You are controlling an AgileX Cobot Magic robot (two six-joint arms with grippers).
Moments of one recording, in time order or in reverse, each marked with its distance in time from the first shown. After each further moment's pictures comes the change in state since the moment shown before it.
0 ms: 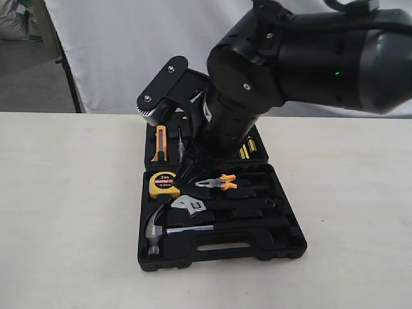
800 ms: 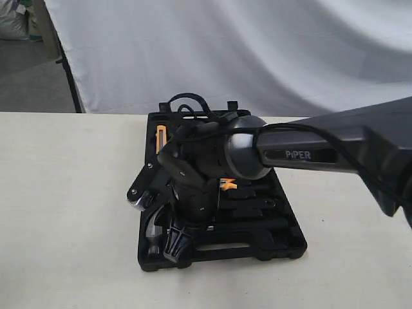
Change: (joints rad) left arm 0.000 0.000 0.000 0.000 0.000 0.000; right arm 0.020 0.390 -0.044 0.036 -0.021 -0.053
